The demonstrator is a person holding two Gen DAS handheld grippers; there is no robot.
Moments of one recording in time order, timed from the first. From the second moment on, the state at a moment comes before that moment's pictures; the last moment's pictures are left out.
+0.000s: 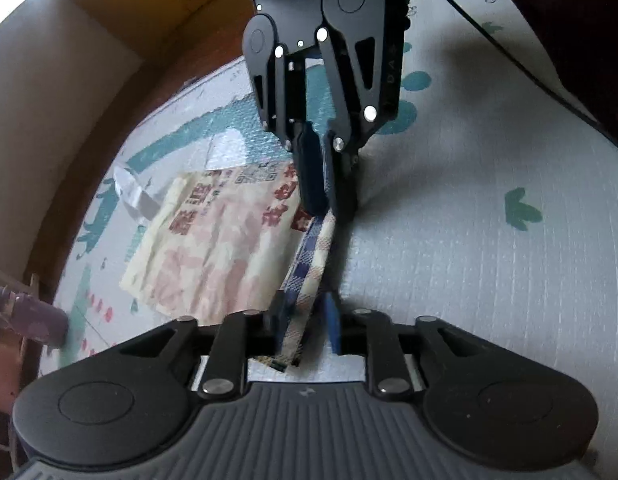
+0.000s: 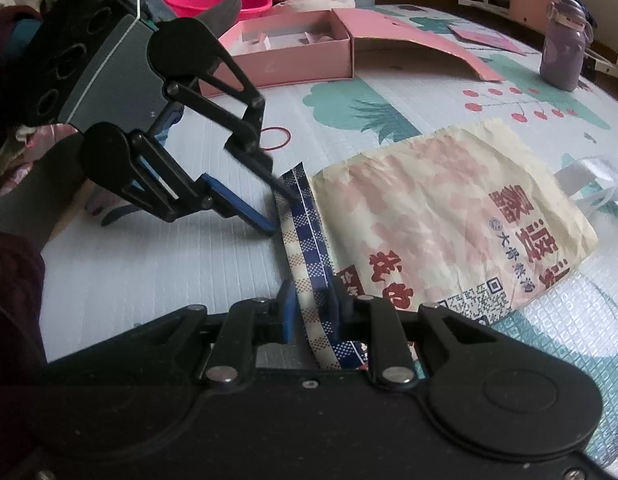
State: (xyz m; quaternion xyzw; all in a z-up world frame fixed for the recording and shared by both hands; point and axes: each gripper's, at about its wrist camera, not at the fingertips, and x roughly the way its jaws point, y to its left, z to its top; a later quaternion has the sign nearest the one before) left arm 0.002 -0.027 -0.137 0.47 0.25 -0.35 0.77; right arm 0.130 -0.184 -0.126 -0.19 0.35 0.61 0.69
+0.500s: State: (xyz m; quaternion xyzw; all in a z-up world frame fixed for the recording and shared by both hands) left arm 0.008 -0.024 -0.147 0.60 0.17 -0.41 0.67; right arm 0.153 -0.195 -0.134 -0.10 0.40 0.62 0.67
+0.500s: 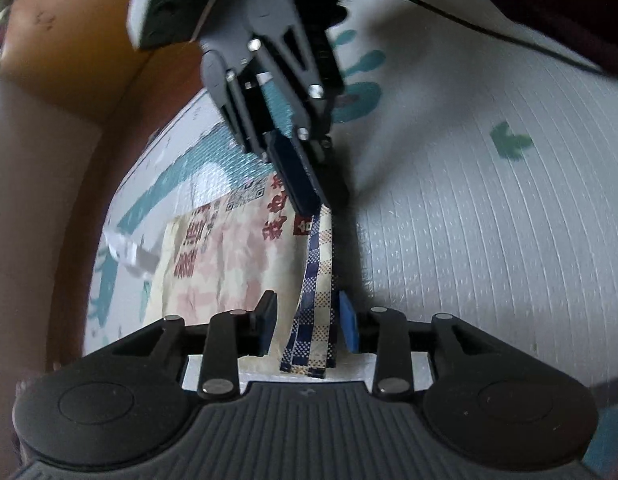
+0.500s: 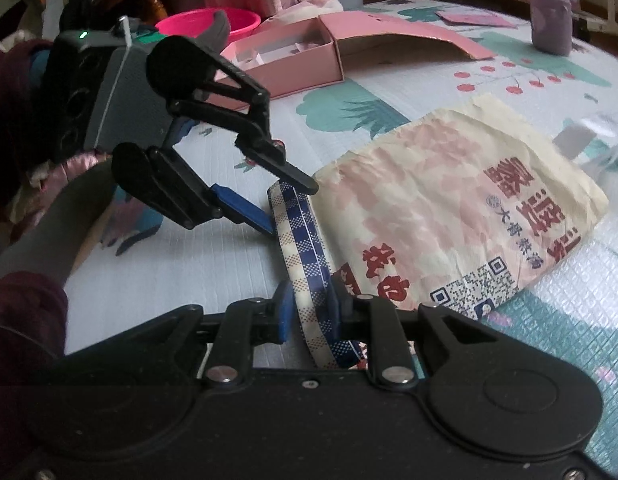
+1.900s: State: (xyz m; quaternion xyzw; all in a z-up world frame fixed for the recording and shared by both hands) left arm 0.087 -0.002 -0.118 0.25 0.45 -0.41 0.75; right arm 0.059 -0.160 -0.124 -0.41 0.14 0.59 0.68
